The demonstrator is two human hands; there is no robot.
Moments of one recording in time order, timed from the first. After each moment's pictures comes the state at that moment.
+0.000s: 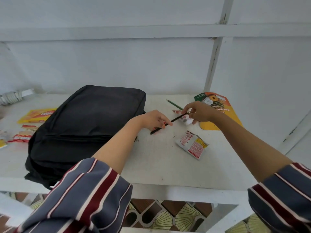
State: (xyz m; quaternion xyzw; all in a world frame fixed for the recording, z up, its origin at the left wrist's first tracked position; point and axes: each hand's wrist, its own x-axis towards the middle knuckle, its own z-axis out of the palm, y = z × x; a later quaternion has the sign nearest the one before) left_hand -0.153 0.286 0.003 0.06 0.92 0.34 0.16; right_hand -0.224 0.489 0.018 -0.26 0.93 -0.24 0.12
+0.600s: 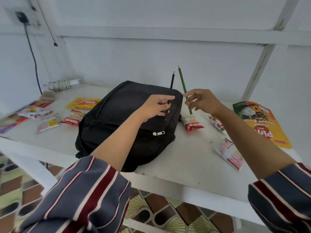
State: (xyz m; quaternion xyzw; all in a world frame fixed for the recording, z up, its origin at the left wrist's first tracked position) left_hand -0.094 0.192 0.032 -0.04 0.83 0.56 -0.07; right_hand -0.196 0.373 0.044 -0.34 0.82 -0.46 0.08
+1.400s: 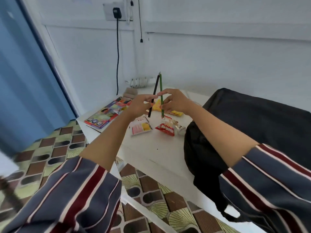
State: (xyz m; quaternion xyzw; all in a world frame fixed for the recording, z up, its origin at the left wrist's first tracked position) left_hand 0.063 -0.176 0.011 -0.23 0.82 0.49 -0.18; right_hand -0.069 -0.066 0.024 -0.47 0.73 -0.43 0.25
